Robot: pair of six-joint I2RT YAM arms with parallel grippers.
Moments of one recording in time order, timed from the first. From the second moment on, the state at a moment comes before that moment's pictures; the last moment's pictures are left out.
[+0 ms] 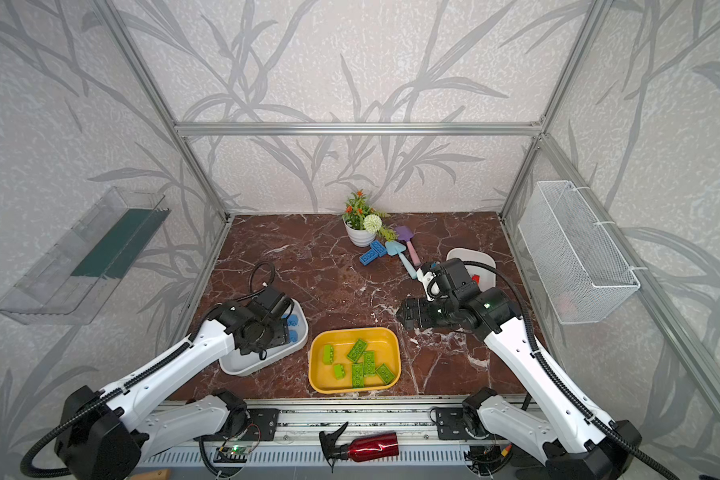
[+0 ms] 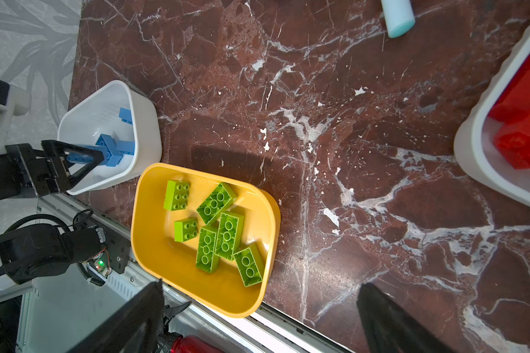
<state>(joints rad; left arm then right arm) -0.53 1.11 0.80 -1.07 -0.28 -0.83 0.50 1.02 1.08 -1.05 -0.25 0.41</state>
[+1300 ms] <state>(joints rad) -0.55 2.33 2.01 -0.63 -0.07 -0.29 0.35 1.04 1.18 -1.15 -0.14 0.43</state>
